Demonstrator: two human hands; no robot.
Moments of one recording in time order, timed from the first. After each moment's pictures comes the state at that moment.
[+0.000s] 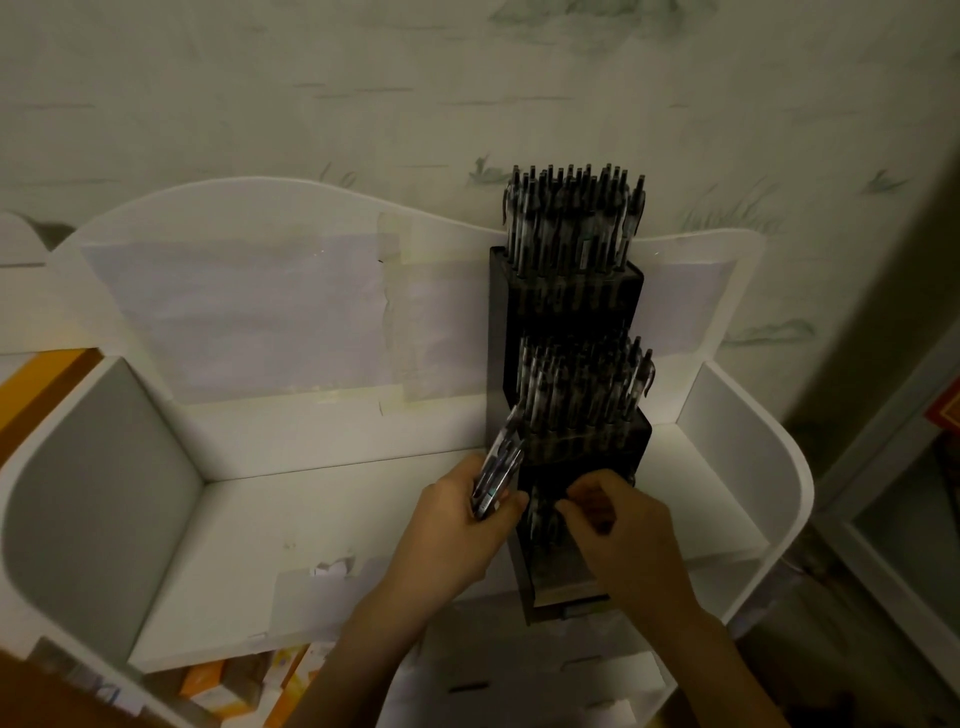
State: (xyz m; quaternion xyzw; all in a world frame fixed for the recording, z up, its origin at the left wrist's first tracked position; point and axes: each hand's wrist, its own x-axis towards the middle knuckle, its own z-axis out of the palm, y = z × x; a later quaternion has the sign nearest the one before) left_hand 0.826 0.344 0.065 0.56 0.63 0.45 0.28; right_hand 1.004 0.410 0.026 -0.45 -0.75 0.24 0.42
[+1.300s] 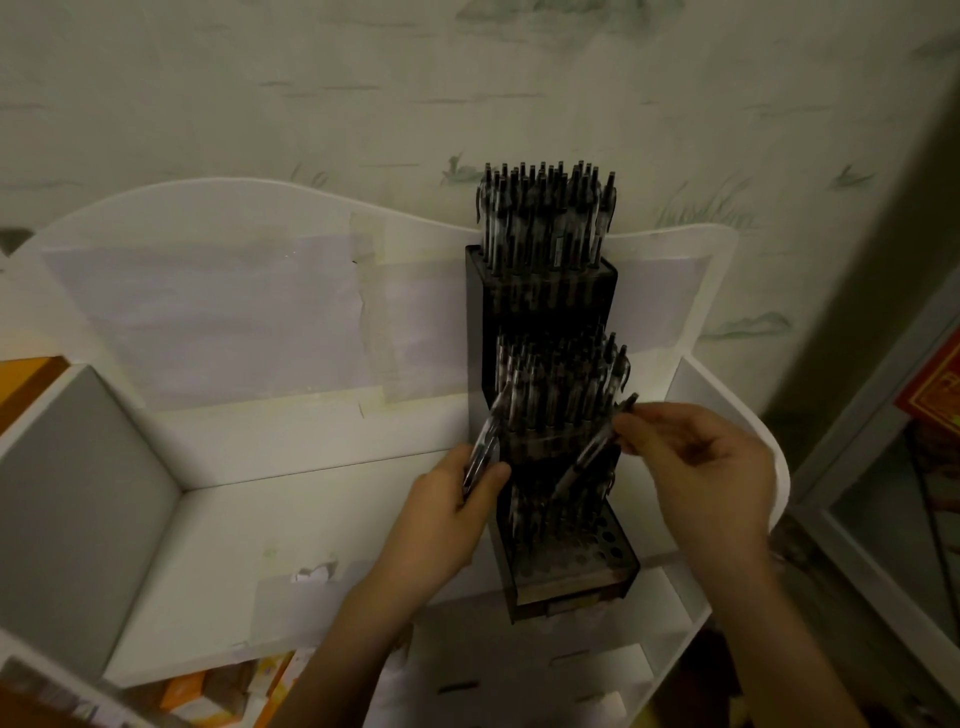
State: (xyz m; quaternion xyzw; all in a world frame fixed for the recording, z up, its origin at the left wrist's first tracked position) left_hand 0.830 0.356 0.065 0.57 0.62 0.46 0.28; right_hand 1.038 0.414 0.103 -0.41 -0.60 0.33 0.61
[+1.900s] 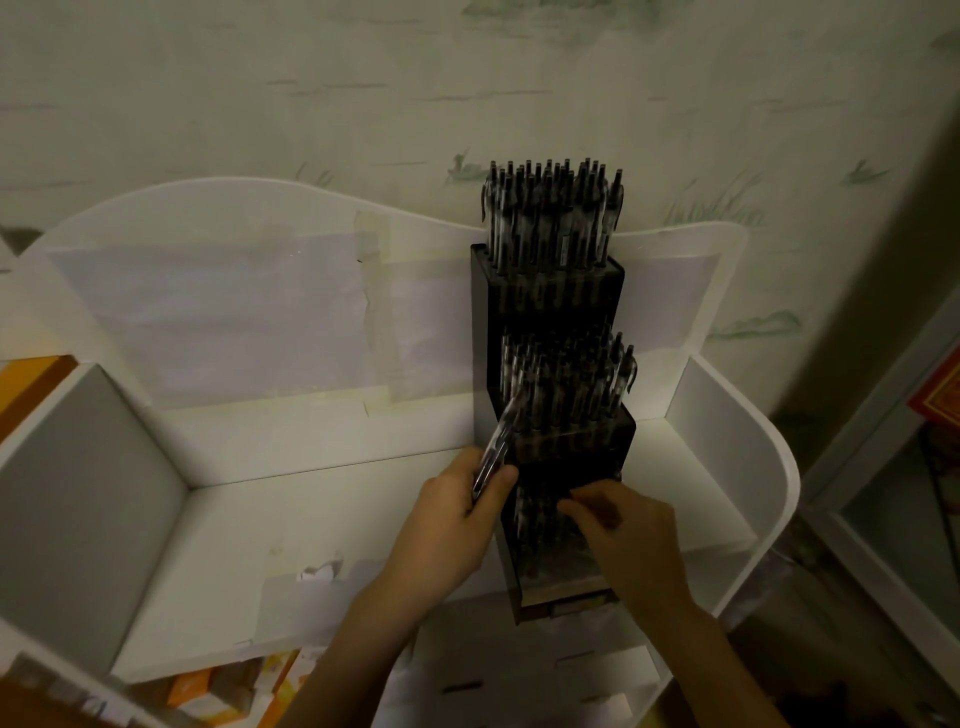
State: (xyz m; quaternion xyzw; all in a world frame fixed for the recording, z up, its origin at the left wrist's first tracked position) left_hand 0.834 0.356 0.064 0.58 0.63 0.44 0.28; right_hand 1.020 0.423 0.007 -0.44 -0.71 0.28 0.47
